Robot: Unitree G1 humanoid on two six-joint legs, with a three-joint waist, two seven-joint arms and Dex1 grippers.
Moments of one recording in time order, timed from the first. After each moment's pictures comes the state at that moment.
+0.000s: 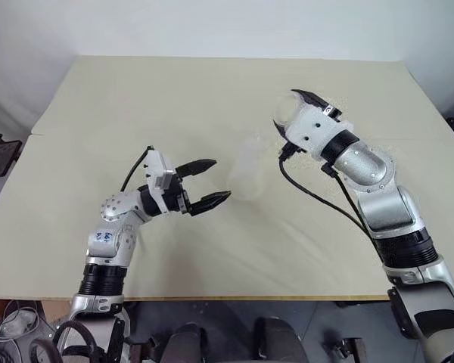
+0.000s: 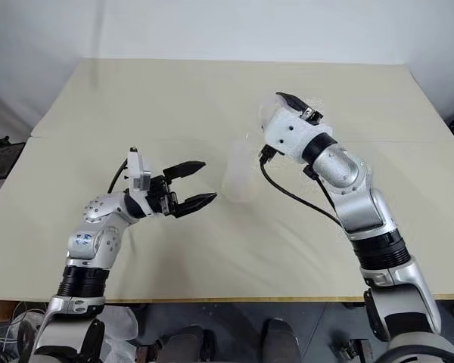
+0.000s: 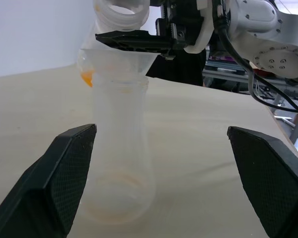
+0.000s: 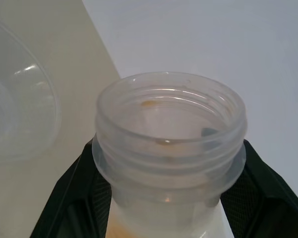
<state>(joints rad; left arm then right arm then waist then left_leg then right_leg) -0.49 0.34 0.06 0.07 -0.47 0.18 -0.98 -0.74 -0.59 0.19 -0.01 -0.28 0.00 0.38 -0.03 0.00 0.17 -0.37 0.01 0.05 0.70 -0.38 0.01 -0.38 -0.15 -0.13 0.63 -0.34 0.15</state>
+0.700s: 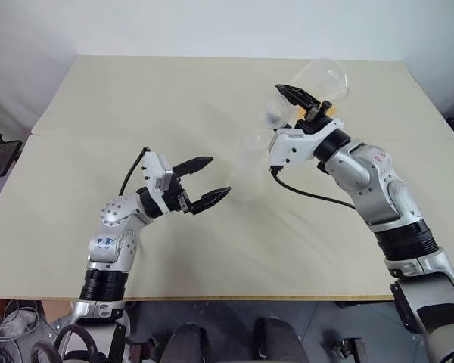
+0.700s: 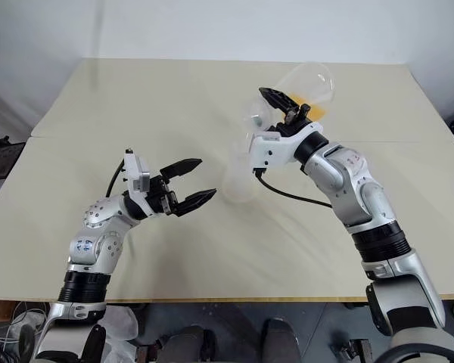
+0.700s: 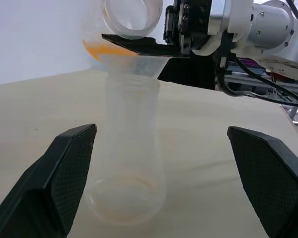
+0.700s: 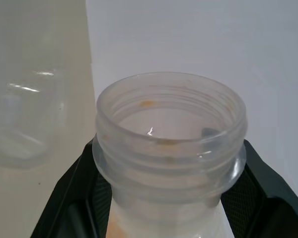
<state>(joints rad) -0.46 0.34 0.06 0.04 -0.47 0.15 -0.93 -0.79 -0.62 0.24 0.09 -0.63 -0.28 0.26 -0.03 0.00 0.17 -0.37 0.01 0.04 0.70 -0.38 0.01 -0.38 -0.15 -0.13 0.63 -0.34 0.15</state>
